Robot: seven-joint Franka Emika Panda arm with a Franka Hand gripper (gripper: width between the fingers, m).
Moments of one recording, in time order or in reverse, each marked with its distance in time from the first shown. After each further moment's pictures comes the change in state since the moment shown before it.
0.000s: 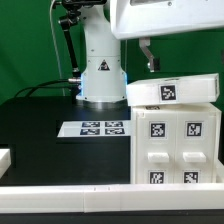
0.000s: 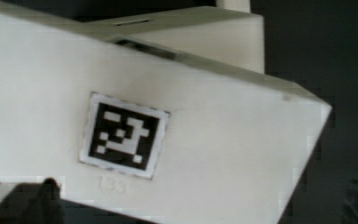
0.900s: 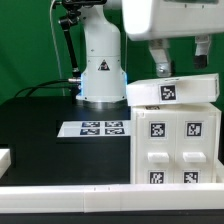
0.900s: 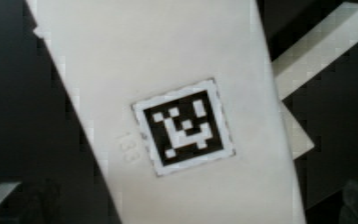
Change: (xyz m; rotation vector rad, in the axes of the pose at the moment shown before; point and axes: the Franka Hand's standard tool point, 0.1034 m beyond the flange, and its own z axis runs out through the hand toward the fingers) arm -0.010 0.003 0.008 -0.030 -0.028 -0.895
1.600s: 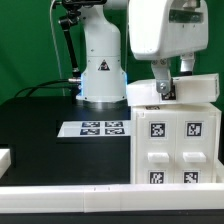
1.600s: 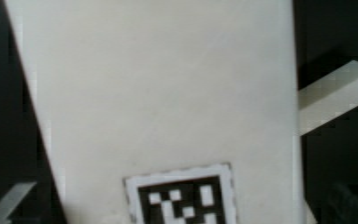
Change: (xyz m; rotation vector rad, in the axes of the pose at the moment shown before) arm -0.015 0.002 0.019 0.003 -0.034 -0.091
